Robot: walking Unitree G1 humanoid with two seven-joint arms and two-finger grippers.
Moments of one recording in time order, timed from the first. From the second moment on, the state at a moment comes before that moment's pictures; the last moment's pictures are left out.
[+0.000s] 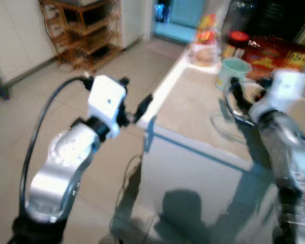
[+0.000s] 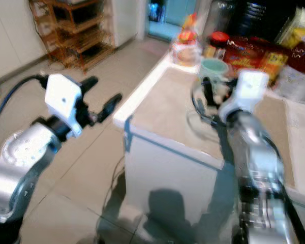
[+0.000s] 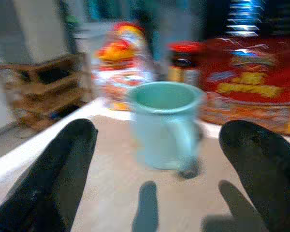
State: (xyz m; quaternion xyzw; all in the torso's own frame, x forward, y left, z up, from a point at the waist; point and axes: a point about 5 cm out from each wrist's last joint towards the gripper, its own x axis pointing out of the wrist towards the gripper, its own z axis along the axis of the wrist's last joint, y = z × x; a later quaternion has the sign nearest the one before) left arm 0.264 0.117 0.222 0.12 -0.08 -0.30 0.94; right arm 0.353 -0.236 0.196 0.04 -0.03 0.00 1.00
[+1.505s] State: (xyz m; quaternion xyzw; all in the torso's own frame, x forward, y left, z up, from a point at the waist) left arm 0.239 0.117 0.261 0.06 -0.10 -0.37 0.92; right arm 0.402 -0.250 0.223 0.05 -0.05 0.01 1.00
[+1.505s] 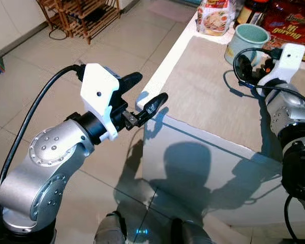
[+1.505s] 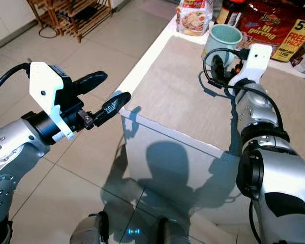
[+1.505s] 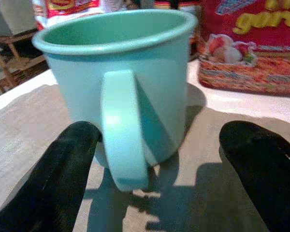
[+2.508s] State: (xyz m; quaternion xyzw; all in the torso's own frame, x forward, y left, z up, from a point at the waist) left arm 0.239 0.120 0.267 0.06 -0.10 -0.37 0.92; right arm 0.406 -0.237 0.231 0.05 -0.06 0.06 1.00
